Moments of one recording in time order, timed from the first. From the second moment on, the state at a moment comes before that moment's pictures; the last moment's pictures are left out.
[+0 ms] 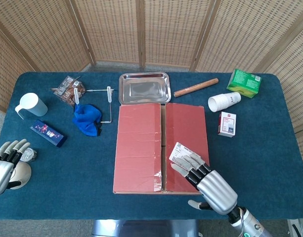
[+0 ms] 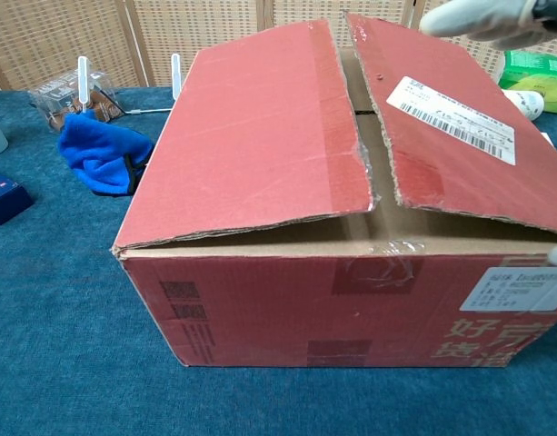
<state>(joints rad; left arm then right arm) -0.12 -1.26 0.06 -1.14 1.64 1.51 -0.25 0.30 -1.07 -0.02 -2.09 -1.92 1.25 -0.13</state>
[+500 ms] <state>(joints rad) -0.13 -1.27 0.05 -1.14 1.64 1.51 -0.25 0.34 -1.16 0.01 -2.06 -1.88 1.21 -0.23</state>
